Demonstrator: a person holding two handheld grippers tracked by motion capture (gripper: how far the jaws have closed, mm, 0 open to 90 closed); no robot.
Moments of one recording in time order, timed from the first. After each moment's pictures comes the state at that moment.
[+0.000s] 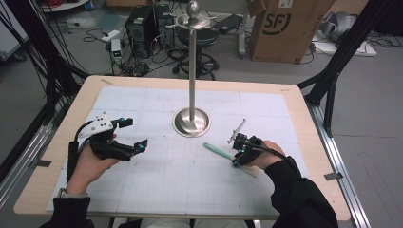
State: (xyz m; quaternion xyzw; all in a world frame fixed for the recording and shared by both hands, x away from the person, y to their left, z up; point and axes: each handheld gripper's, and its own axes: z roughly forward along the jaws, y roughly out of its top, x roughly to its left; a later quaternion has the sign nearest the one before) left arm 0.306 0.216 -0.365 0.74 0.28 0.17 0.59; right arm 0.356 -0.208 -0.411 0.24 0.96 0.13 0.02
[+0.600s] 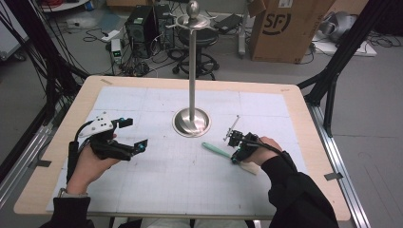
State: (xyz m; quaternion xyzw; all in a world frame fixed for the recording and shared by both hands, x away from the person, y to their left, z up) left arm 0.307 0.219 -0.364 0.74 0.28 0.17 0.59; right arm 0.366 -0.196 -0.408 0.24 0.96 0.11 0.02
